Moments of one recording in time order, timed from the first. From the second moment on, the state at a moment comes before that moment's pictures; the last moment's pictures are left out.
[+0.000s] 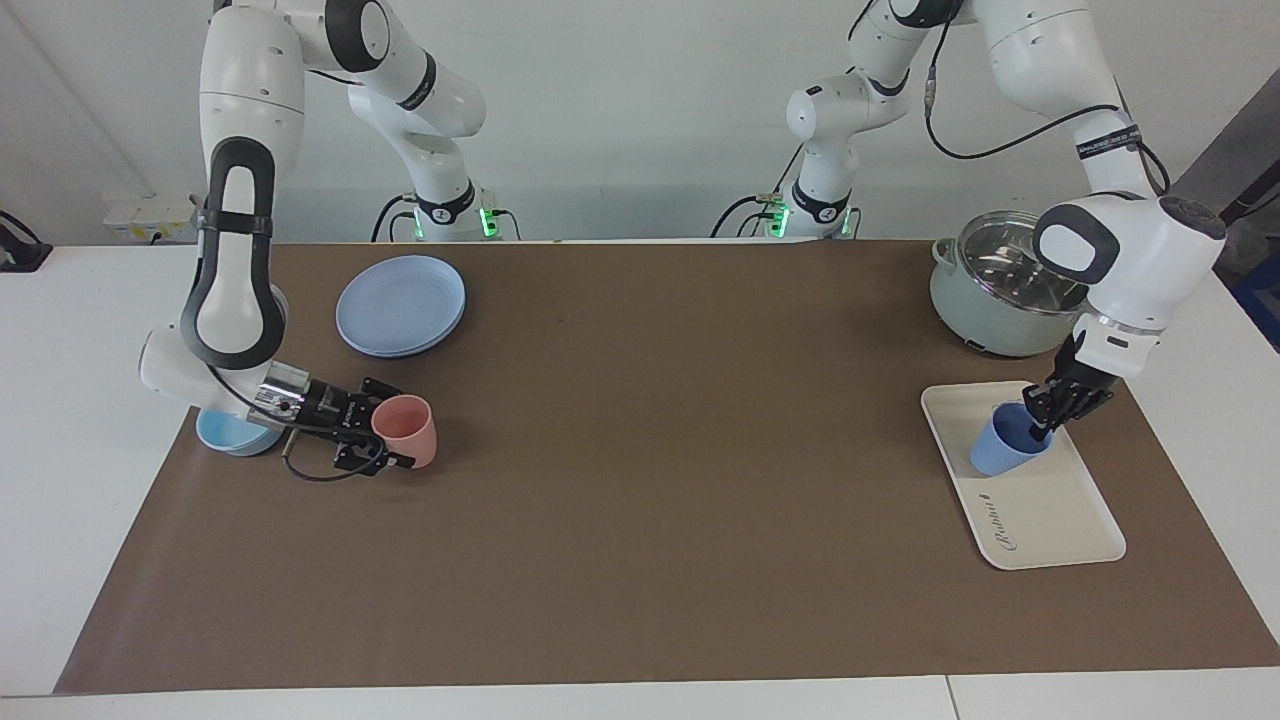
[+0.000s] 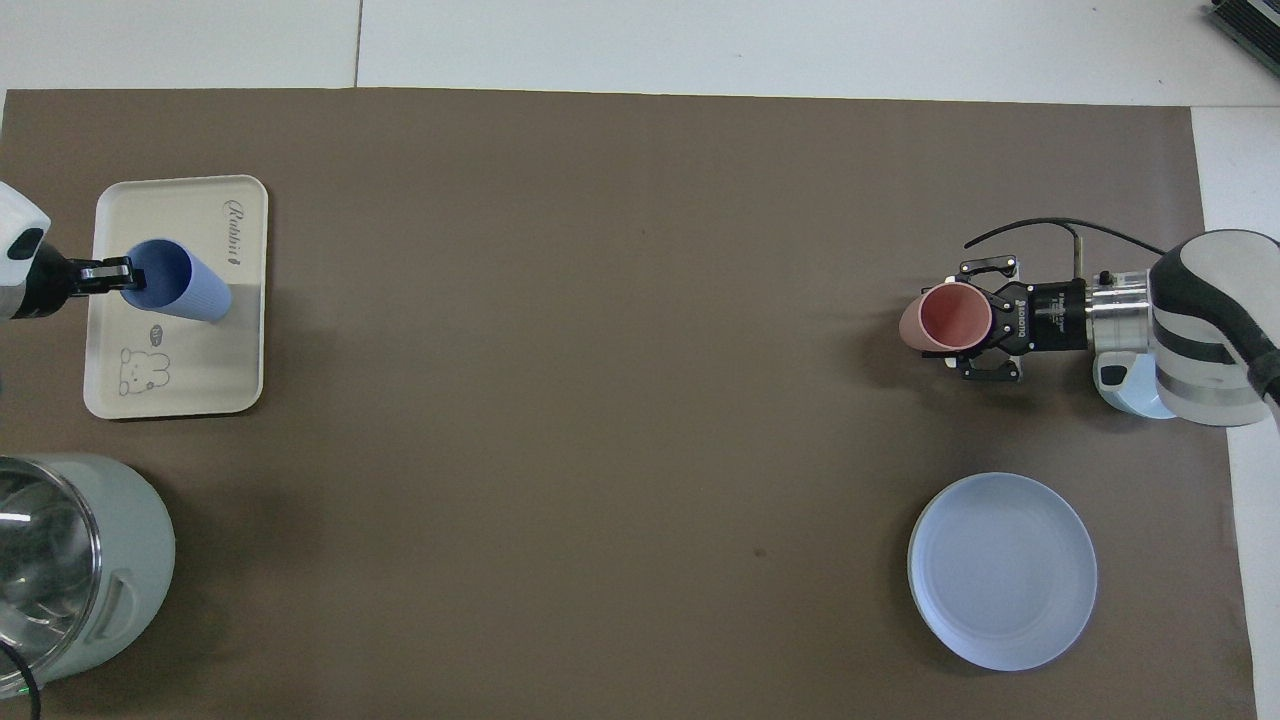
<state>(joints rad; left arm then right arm) 0.28 0.24 -0.09 -1.93 -0.17 2.41 0.24 -0.24 0.45 0.01 -1.88 1.00 1.92 0.75</state>
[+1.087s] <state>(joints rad) 0.12 -0.08 -0.13 -1.81 -0.06 1.75 0.22 -0.25 0.47 0.00 -1.89 0.90 1.99 0.75</state>
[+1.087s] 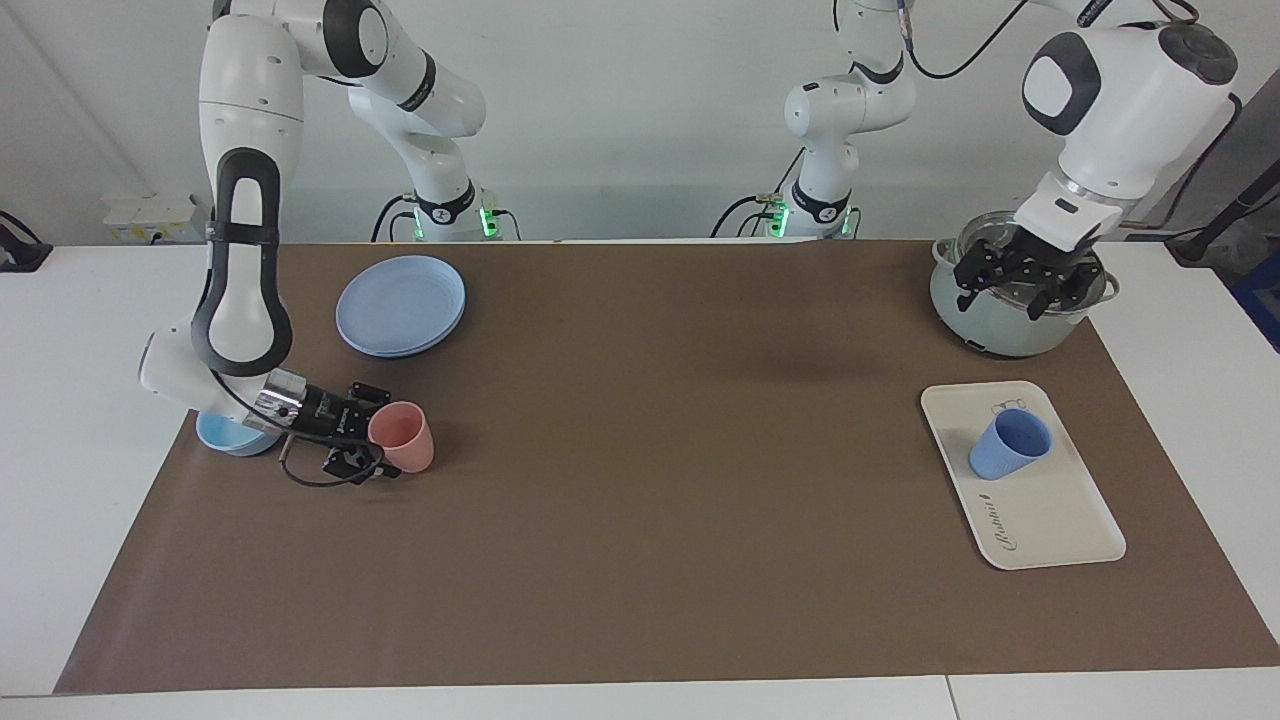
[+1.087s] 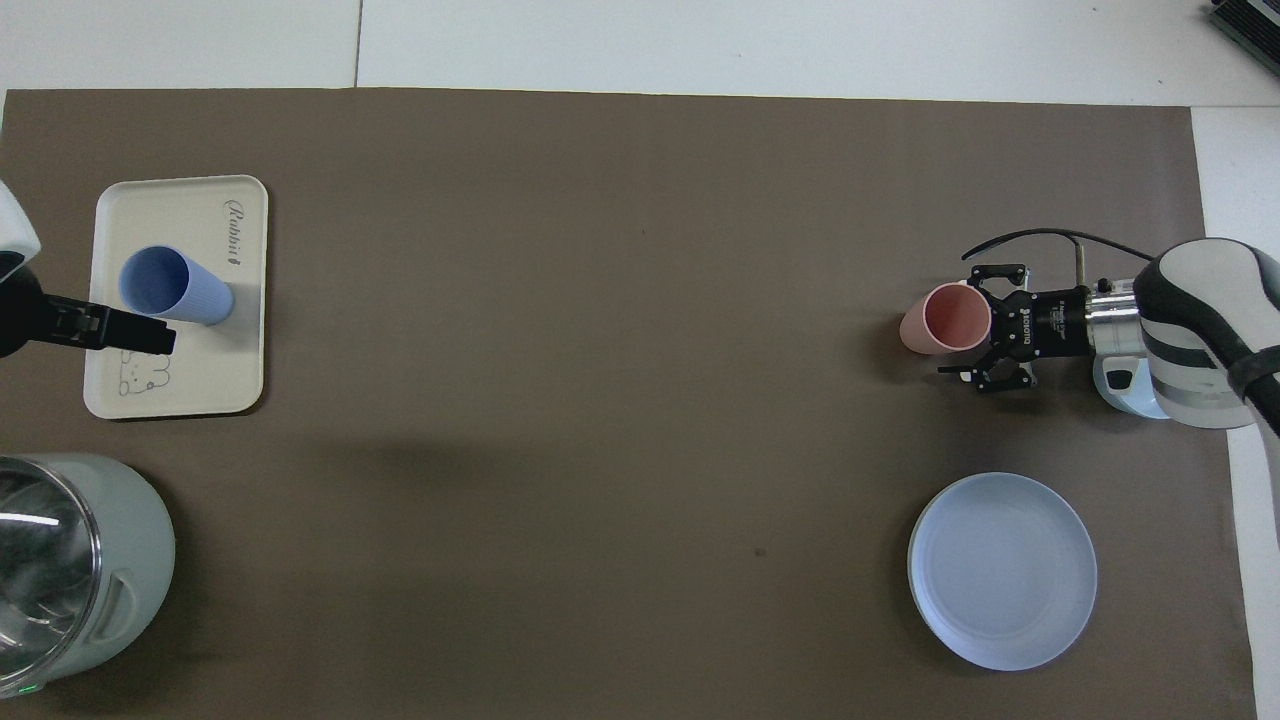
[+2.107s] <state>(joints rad) -0.02 -0.08 -0.11 -1.57 -0.01 1.50 0.02 -0.22 0.16 0.01 -1.88 0.35 1.88 0.53</state>
